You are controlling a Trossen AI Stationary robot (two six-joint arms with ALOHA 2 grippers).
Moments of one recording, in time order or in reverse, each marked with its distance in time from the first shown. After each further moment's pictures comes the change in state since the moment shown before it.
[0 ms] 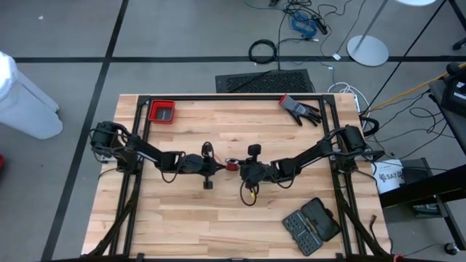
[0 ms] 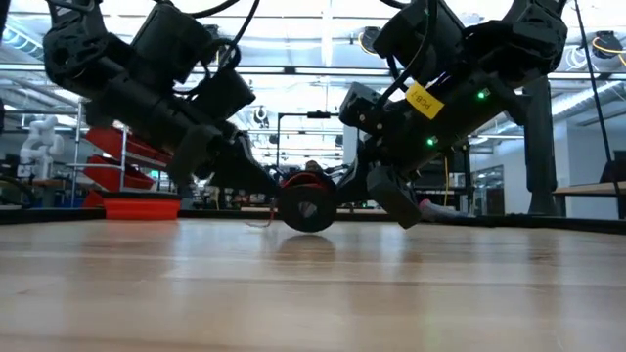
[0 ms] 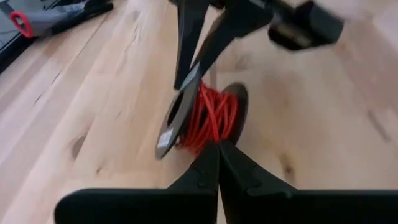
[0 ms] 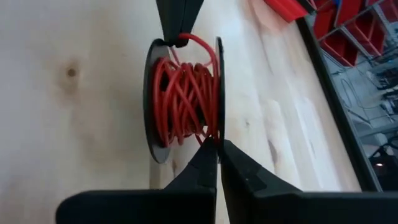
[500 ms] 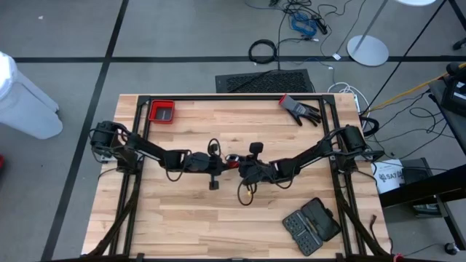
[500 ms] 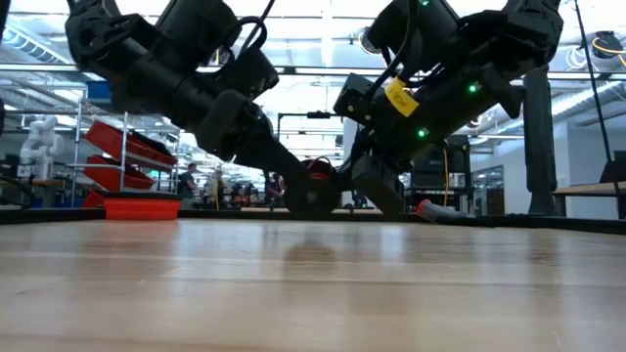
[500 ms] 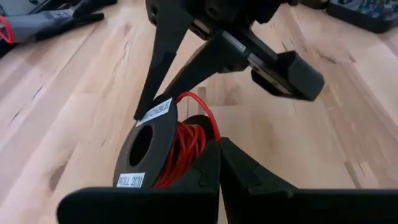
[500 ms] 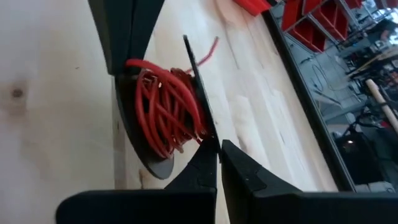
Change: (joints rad) left arm 0.002 0.000 0.121 -0.119 0.049 -0.070; right arm 0.002 -0.002 0.041 -0.040 0.131 0.060
